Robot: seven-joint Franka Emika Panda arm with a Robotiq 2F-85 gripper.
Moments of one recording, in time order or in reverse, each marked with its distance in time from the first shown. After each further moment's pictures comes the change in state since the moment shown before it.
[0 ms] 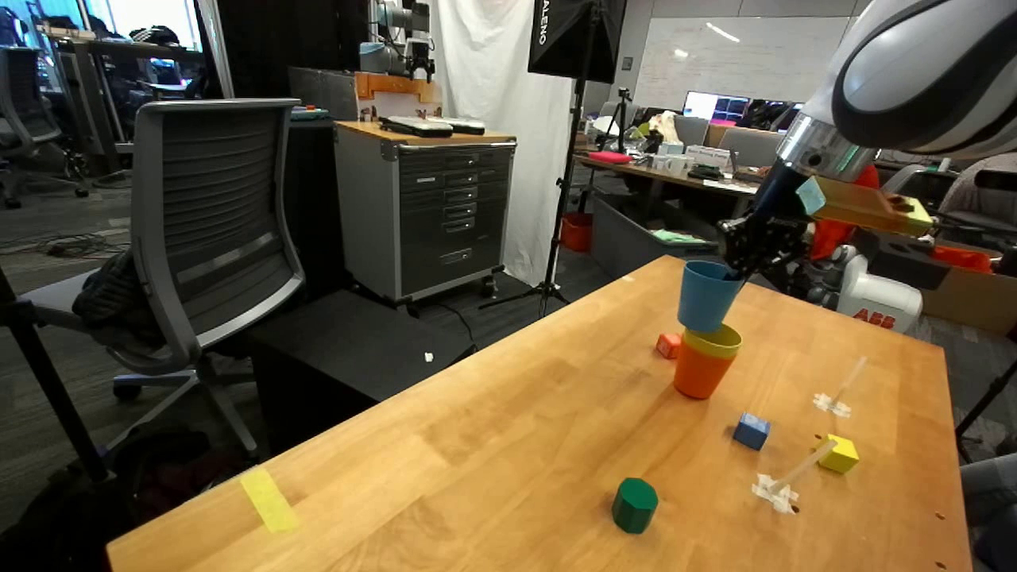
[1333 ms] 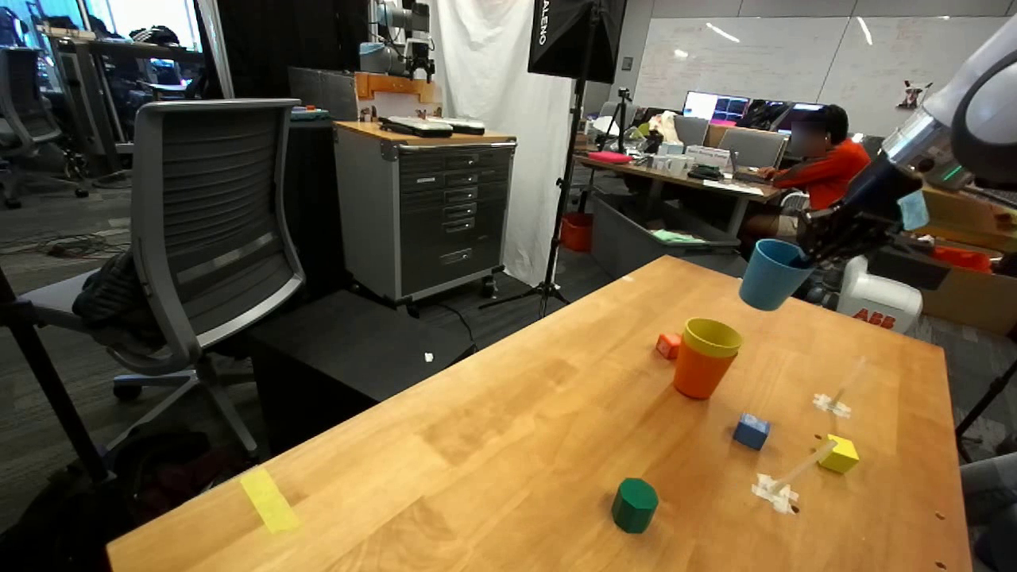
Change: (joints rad) arm -0.057 -0.157 -0.087 -0.259 -0.032 0.336 -0.097
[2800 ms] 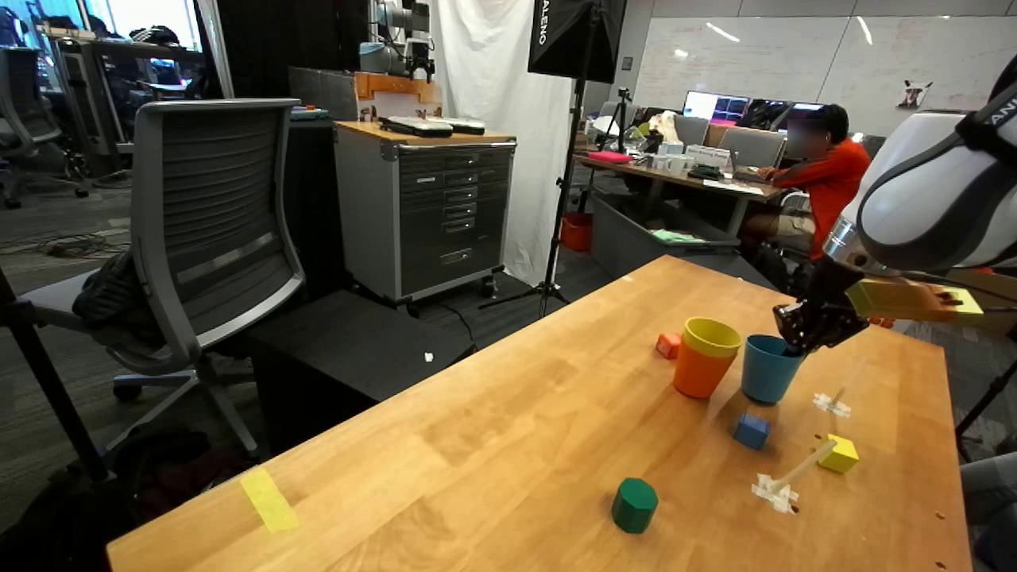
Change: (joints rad) arm -0.062 0.306 0.035 0.144 0.009 -0.153 0.011
